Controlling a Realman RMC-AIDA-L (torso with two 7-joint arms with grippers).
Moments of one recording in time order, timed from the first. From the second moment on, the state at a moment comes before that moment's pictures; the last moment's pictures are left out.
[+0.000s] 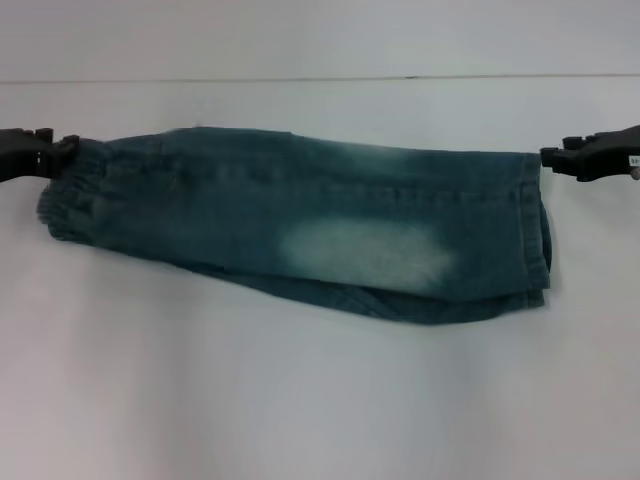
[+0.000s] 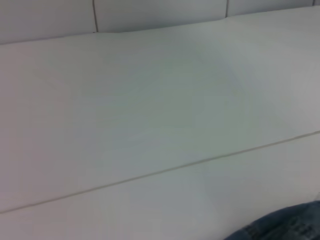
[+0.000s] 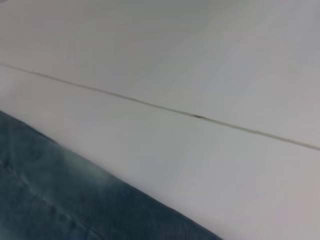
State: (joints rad) left arm -0.52 -2.16 0.71 0.97 2.33 0.85 -1.87; right arm 0.58 2.08 -0.77 -0.89 -2.34 -1.03 1.95
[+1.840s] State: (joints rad) left arm -0.48 -2.08 0.55 0.64 2.14 0.92 -1.22; right arm 0.43 2.10 -0.79 -0.88 -1.95 -1.55 1.56
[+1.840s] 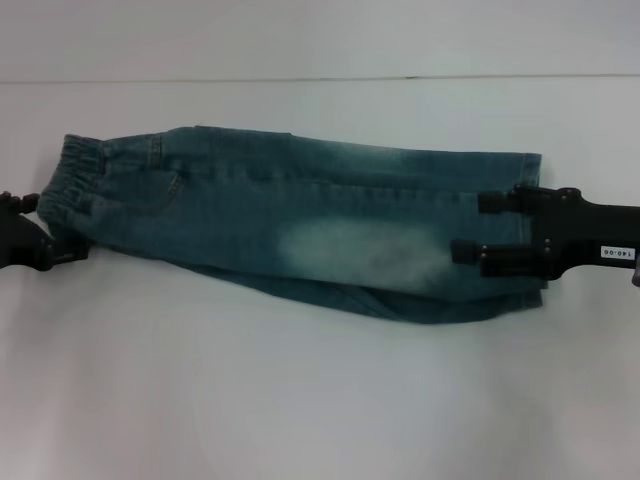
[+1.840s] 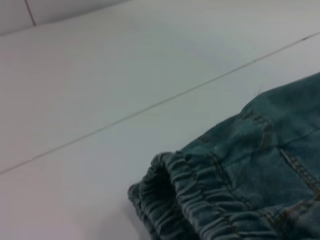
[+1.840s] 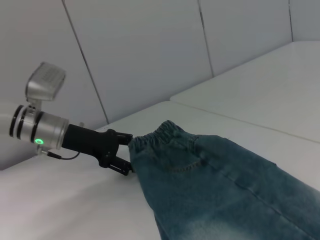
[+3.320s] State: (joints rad) left arm -0.50 -2.10 0.68 0.83 2.23 1.03 -1.37; right arm 0.42 2.10 -0.76 -0.73 -1.88 -1.43 1.45
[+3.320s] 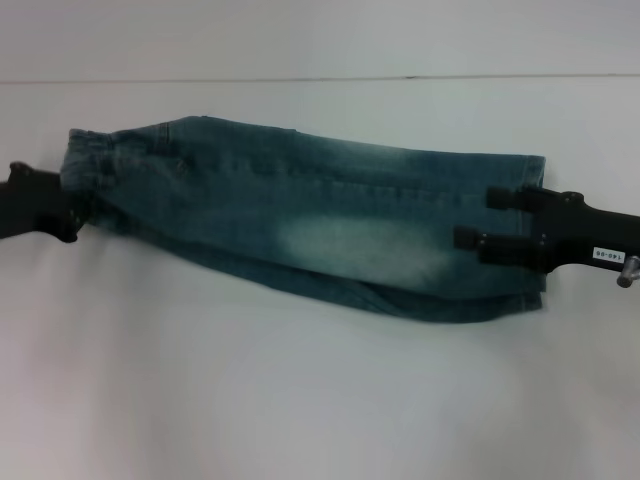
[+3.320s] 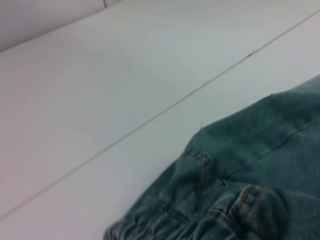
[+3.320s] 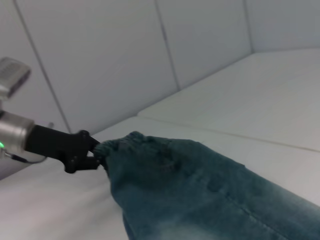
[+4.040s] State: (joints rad) left arm -0.65 -2.14 0.88 1.42 2.54 1.47 -1.91; right arm 0.66 2.11 -0.74 0.04 -1.29 -1.08 0.55
